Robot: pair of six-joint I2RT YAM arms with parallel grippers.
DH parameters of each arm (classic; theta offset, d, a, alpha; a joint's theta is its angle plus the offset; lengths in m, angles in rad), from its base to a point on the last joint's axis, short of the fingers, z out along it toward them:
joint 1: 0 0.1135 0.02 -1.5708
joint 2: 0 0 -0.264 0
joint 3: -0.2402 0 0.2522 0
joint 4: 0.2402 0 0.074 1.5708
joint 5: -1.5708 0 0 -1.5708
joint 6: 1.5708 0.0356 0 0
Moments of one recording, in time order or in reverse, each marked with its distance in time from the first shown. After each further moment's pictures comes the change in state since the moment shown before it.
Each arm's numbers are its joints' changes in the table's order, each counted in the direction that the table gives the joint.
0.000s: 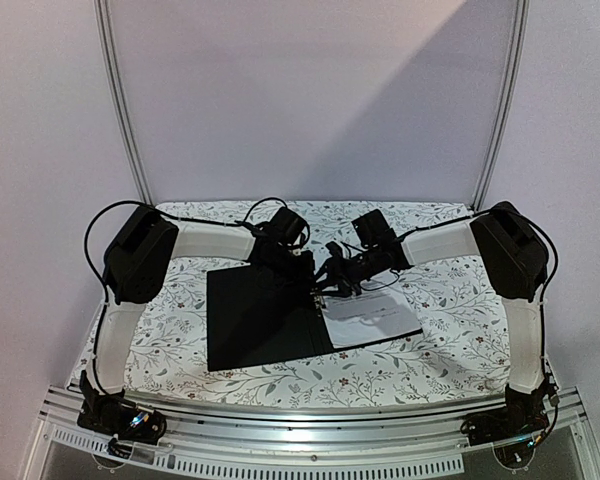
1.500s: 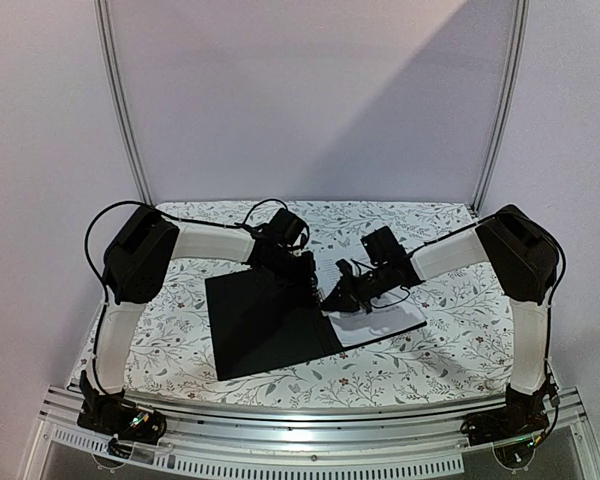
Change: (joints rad) left arm 0.001 0.000 0.024 -0.047 -0.027 -0.006; right arm 0.005 -0.068 0.201 -0.079 -0.031 0.023
